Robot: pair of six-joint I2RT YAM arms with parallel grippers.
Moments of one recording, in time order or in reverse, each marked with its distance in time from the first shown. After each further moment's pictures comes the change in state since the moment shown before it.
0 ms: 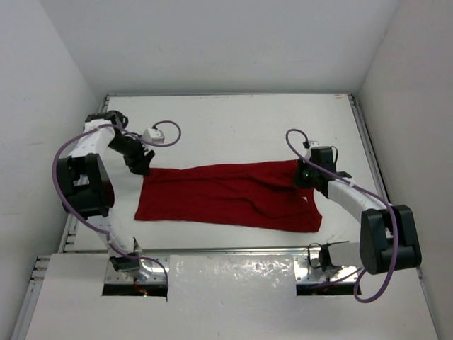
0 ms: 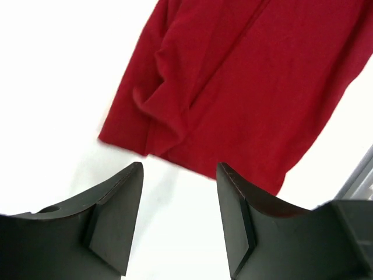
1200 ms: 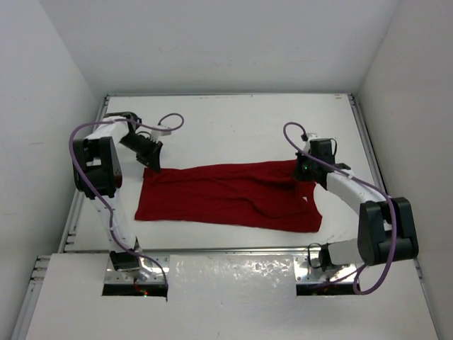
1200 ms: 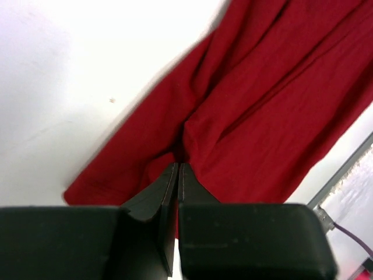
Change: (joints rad) left arm -0.057 0.243 0.105 0.082 0.045 -0.429; right arm 0.000 0.054 0.094 -0.031 0.021 -0.053
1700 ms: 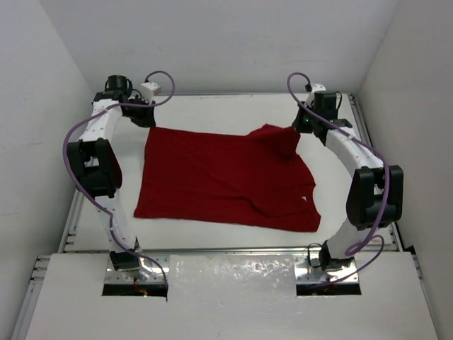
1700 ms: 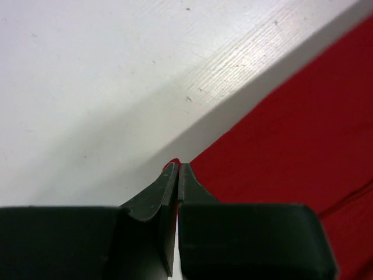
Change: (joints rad) left arm 0.000 -0.002 0.309 0.287 -0.040 -0.200; right arm -0.041 0.302 0.557 -0.044 -0.011 -0.027
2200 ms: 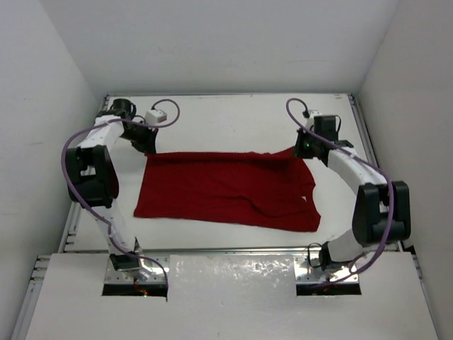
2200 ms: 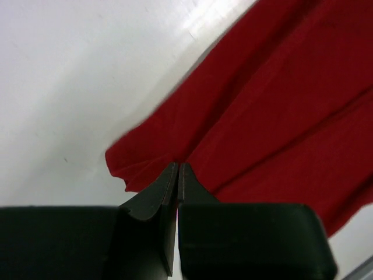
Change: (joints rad) left arm 0.000 -0.128 -0.319 -0.016 -0.029 0.126; right arm -0.007 -0.125 -0.238 -0.028 -0.057 -0.018
